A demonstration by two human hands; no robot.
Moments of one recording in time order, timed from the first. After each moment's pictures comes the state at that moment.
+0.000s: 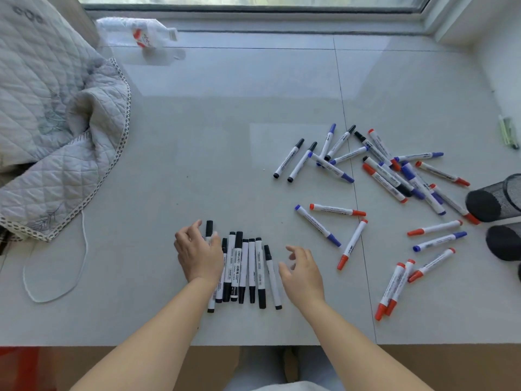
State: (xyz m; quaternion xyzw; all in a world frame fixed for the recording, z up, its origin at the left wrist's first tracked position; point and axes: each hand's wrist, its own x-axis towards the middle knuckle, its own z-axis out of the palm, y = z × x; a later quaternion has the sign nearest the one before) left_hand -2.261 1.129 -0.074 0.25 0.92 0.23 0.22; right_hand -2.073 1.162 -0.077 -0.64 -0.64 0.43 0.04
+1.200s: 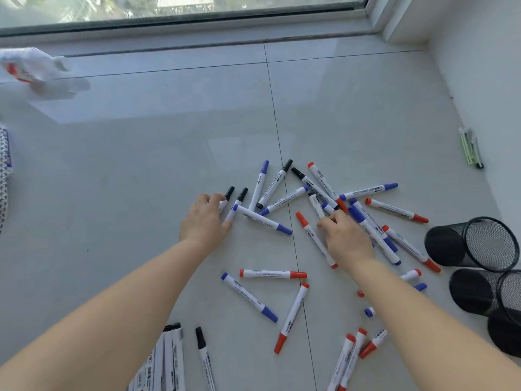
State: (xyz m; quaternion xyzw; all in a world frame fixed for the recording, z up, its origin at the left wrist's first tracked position) left_hand -2.194 1.387 -0.095 0.51 0.82 0.02 0.27; right_hand -1.916 1.431 -0.095 -0.55 -0.82 0.17 -0.07
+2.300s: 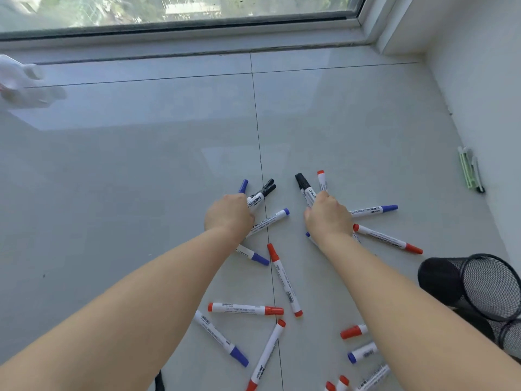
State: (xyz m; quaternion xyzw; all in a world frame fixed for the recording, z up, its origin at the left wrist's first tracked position) left_hand -2.117 1.485 -0.098 0.53 0.80 -0.09 0.25; right_hand -1.943 1.528 -0.113 -0.70 -0.69 0.19 -0.08
